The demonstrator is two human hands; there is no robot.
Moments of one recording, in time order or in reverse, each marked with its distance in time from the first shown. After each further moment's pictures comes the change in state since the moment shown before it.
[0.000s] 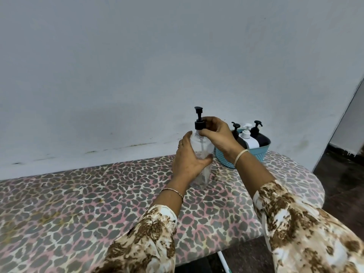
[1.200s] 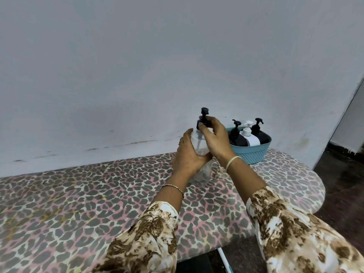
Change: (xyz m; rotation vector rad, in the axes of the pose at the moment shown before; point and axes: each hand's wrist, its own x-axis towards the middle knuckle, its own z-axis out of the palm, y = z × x) left_hand 0.004 0.002 -0.003 -0.051 -0.032 -0.062; right_hand -0.004 0.020 0.020 -0.161 0.211 -0.135
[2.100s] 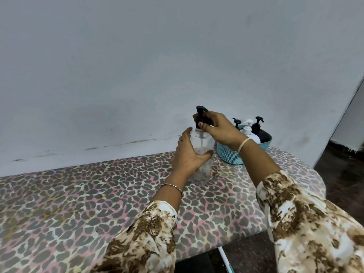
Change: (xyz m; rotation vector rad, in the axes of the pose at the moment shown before) left_hand 0.001 -0.004 -0.001 0.008 0.006 0.043; right_hand 0.024 -0.021 -0.028 -0.127 -0.433 -0.051
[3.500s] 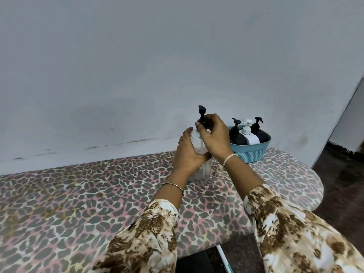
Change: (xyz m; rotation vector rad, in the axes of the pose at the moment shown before) left_hand 0.000 0.000 0.002 -0.024 -0.016 -0.042; right_hand -0.012 0.012 0.040 -0.080 0.500 -0.023
